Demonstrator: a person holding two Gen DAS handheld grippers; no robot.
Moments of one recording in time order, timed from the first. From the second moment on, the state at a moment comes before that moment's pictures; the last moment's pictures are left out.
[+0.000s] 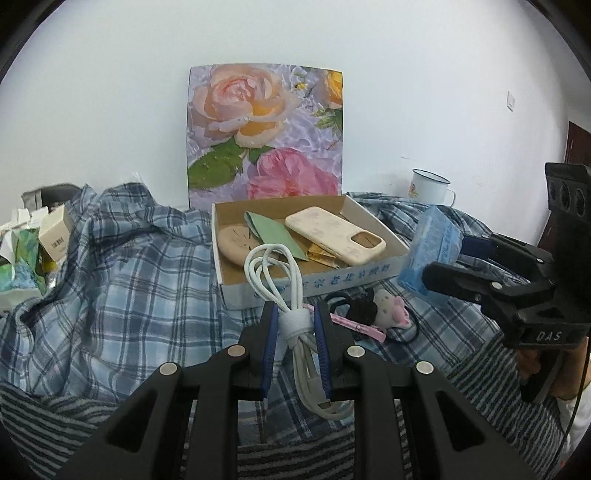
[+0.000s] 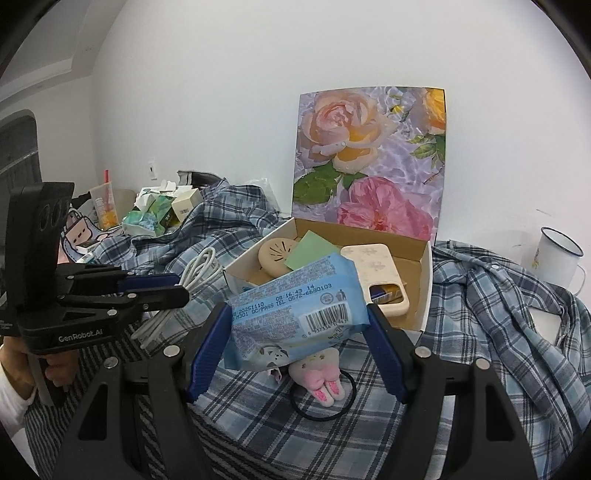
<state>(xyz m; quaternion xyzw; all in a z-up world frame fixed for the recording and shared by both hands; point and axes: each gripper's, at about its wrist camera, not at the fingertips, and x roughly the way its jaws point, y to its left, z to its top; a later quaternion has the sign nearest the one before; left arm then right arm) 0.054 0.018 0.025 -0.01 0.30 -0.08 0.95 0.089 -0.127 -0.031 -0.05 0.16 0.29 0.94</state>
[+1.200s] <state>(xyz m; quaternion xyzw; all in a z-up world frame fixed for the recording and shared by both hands) 0.046 0.028 0.060 0.00 0.27 -0.07 0.96 0.072 -0.118 -0.007 -0.07 0.13 0.26 0.95</state>
